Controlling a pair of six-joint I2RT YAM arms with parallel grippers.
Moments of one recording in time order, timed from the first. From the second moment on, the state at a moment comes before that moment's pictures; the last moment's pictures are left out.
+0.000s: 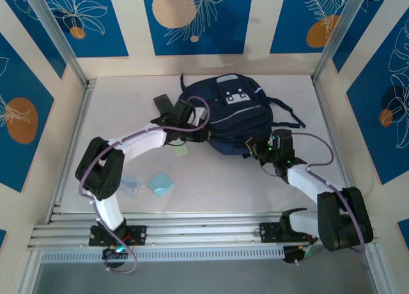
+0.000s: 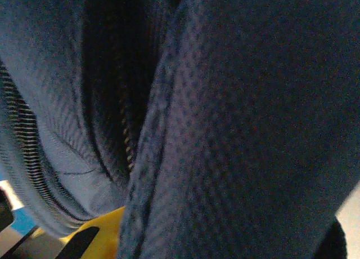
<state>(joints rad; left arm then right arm) -0.59 1.79 1.25 -0.28 0.34 -0.40 0.17 1.19 0.45 0.13 -0.36 1.26</state>
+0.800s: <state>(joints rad) -0.46 2.04 1.47 -0.14 -0.01 -0.36 0.30 1.09 0.48 -0.02 -0.30 1.22</state>
